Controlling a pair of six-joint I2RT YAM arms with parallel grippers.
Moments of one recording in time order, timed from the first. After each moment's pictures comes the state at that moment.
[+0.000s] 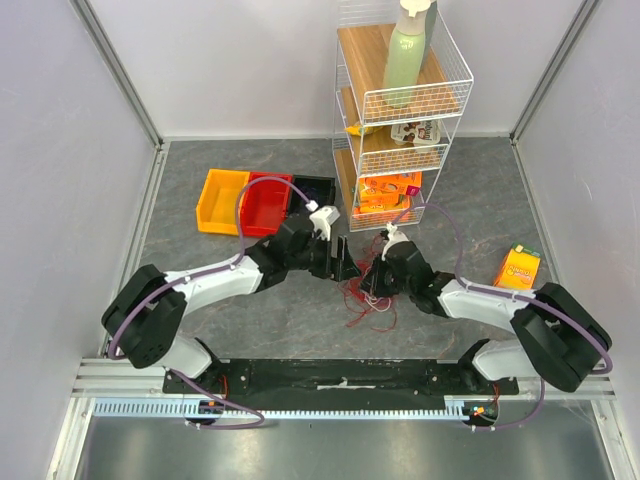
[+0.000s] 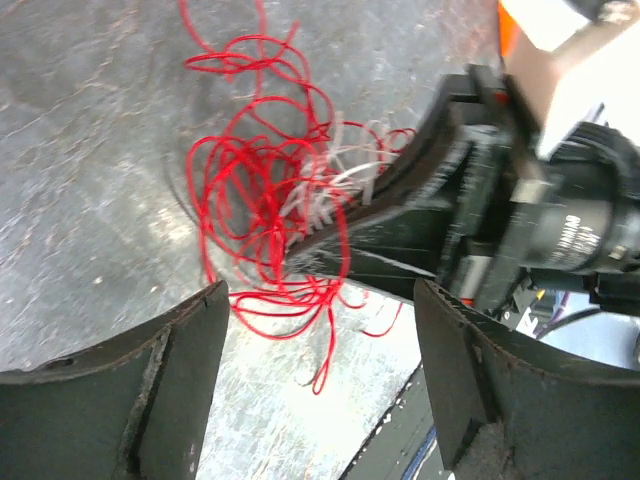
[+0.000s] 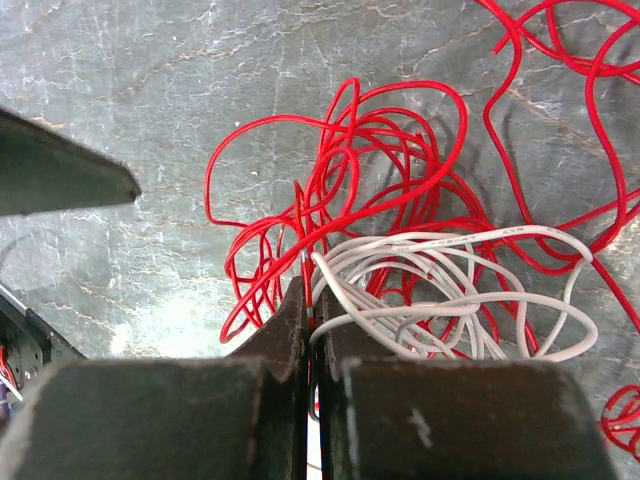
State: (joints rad) left arm -0.77 1.49 0.81 0.11 0.34 -0.56; right arm 0.70 1.36 0.48 0.17 -0.09 0.70
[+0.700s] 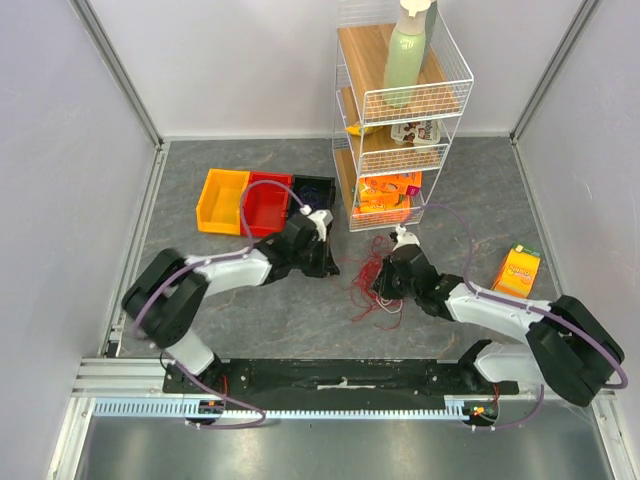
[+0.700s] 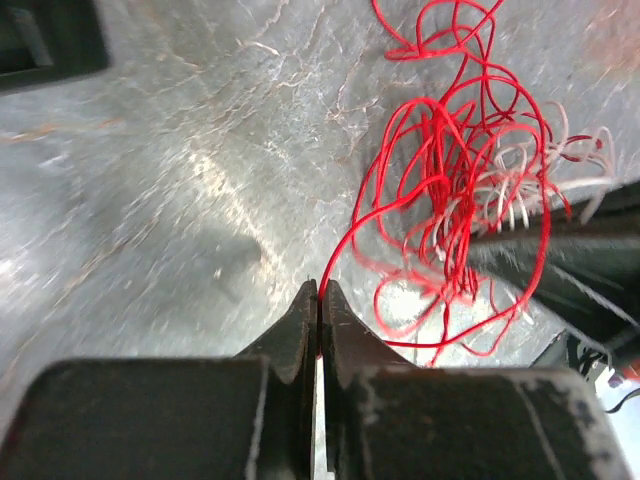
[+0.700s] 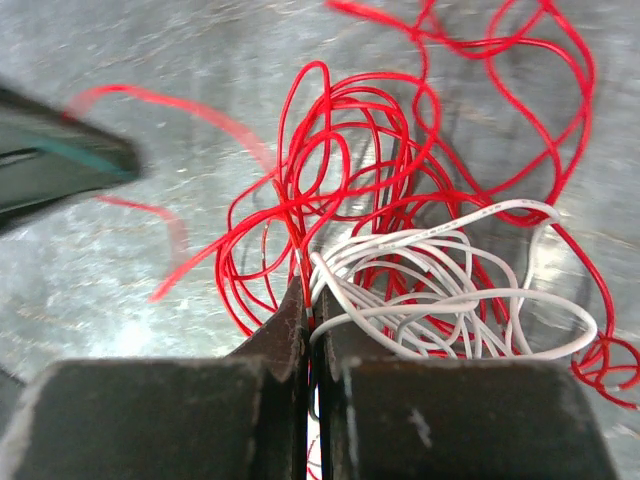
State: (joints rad) left arm -0.72 1.69 0.83 0.08 0.26 -0.56; right arm 0.70 1.27 0.46 0.06 0.00 0.68
